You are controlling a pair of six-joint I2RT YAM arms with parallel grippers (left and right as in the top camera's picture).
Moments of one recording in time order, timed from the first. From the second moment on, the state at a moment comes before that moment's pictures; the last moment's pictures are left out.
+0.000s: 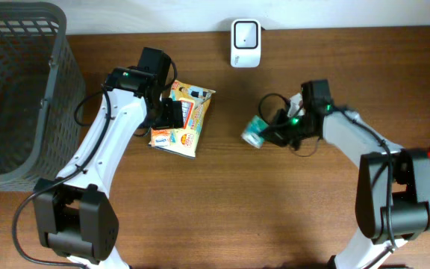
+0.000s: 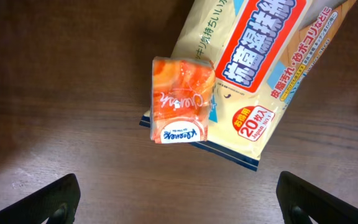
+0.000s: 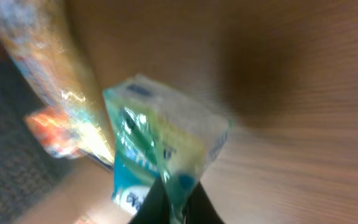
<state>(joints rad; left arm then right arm) -0.26 1.84 1.62 -1.17 -0.11 -0.34 0.09 1.88 1.20 -0.64 -0.59 0.59</state>
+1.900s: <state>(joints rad) -0.26 1.84 1.62 -1.15 -0.11 -0.34 0.41 2.29 1.66 0.29 0.54 -1.02</state>
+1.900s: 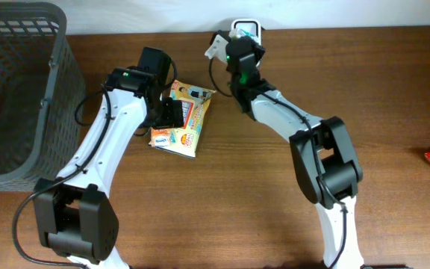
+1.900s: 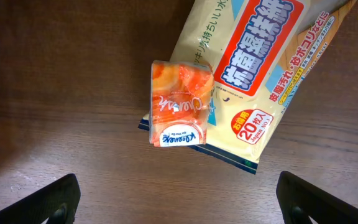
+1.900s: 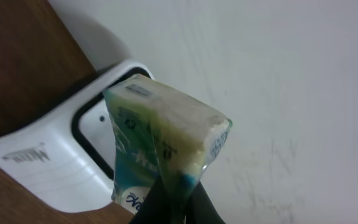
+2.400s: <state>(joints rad) -0.26 1.84 1.61 -1.13 -0.11 -0.34 0.34 2.29 1.66 0.28 0.40 -1.01</state>
